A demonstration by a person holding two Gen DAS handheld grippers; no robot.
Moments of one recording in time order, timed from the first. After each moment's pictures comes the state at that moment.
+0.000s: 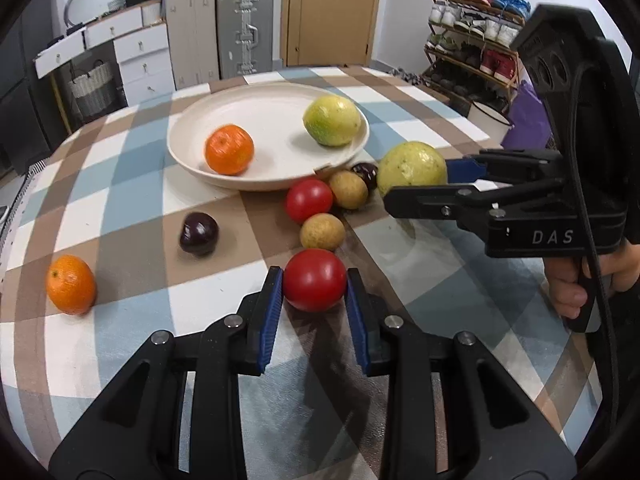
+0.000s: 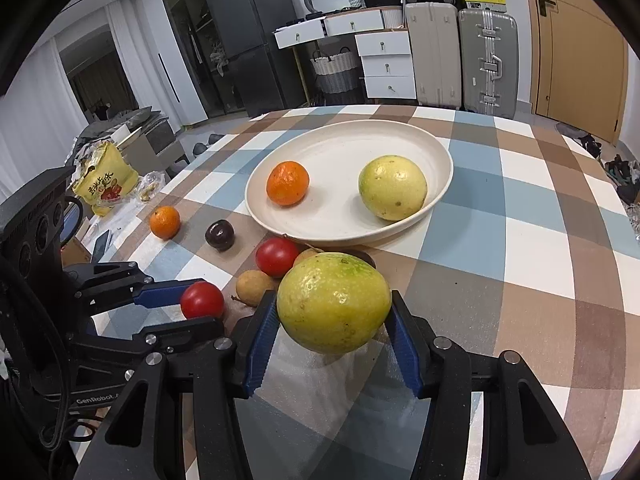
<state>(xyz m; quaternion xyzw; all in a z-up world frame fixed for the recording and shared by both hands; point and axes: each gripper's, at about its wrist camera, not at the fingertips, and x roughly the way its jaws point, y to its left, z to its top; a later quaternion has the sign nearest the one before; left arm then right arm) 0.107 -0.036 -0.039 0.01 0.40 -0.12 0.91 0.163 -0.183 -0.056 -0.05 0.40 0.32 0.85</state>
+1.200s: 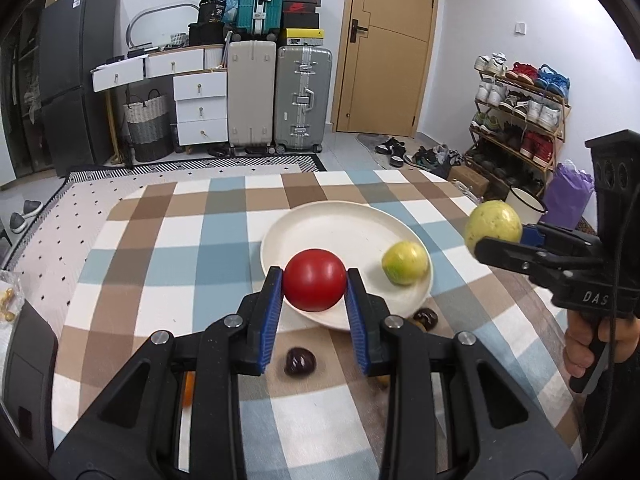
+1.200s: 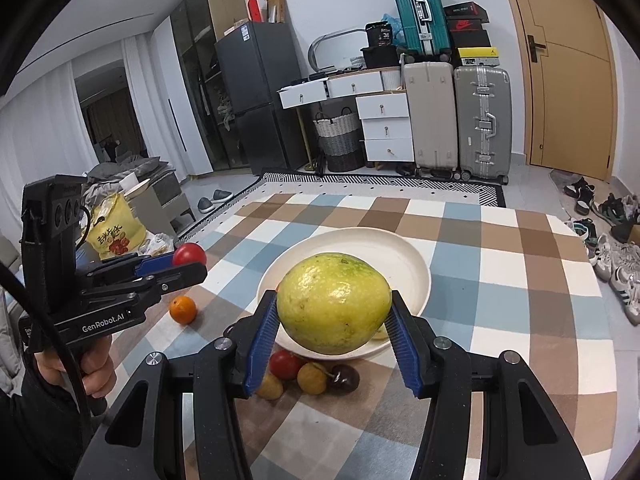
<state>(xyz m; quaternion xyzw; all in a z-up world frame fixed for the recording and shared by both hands) 0.141 0.020 0.054 -0.04 0.31 -0.03 0.95 0.176 -0.192 0.026 -0.02 0.31 0.33 0.89</state>
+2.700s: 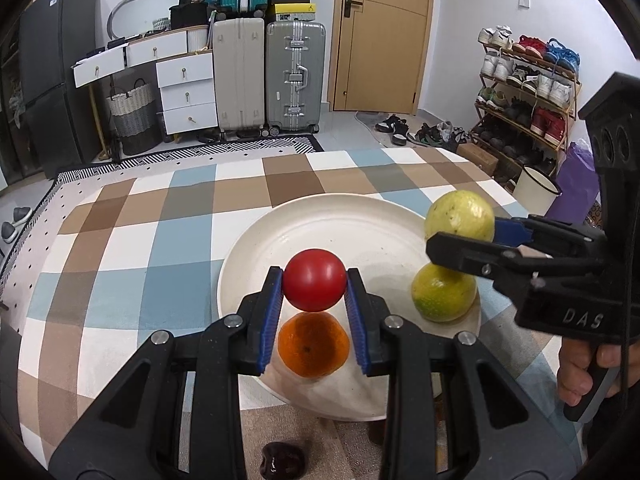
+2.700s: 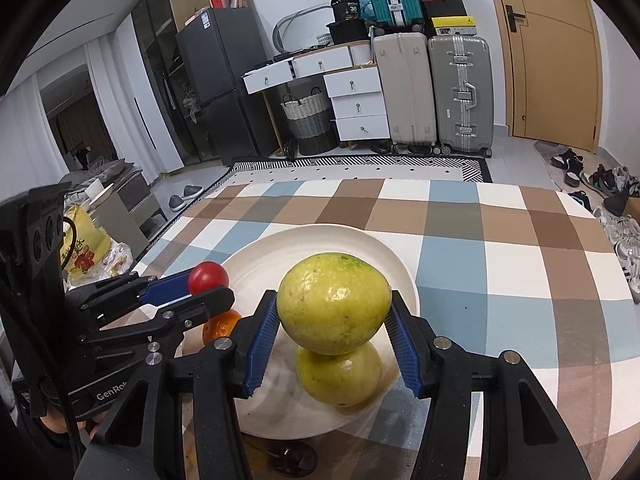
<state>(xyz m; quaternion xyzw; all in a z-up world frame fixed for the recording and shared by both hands) 0.258 -0.005 -0.010 -0.02 0.35 -0.05 0.94 0.276 -0.162 -0.025 -0.01 0.35 0.28 0.89</state>
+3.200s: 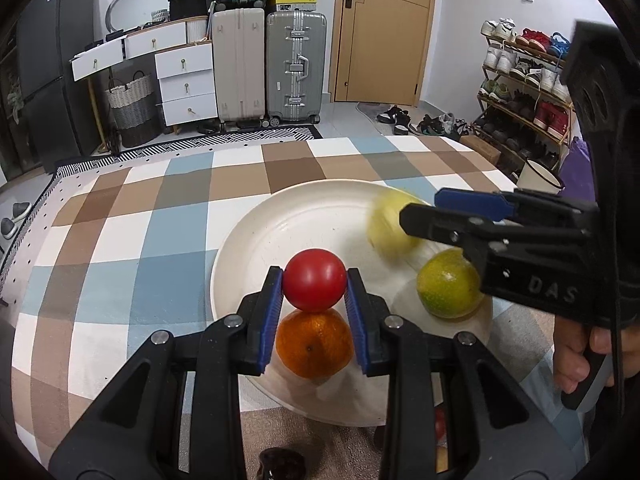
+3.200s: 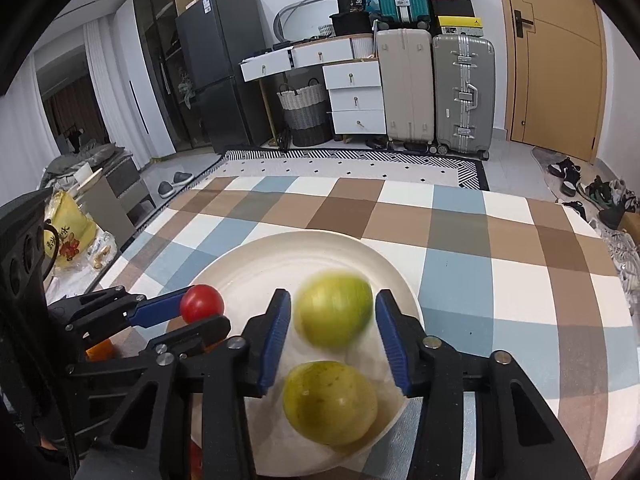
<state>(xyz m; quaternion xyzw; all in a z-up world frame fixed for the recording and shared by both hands) 0.271 -0.006 -0.023 -0.02 0.36 -0.05 0.93 0.301 -0.139 -0.030 -0.05 0.36 0.27 0.89</state>
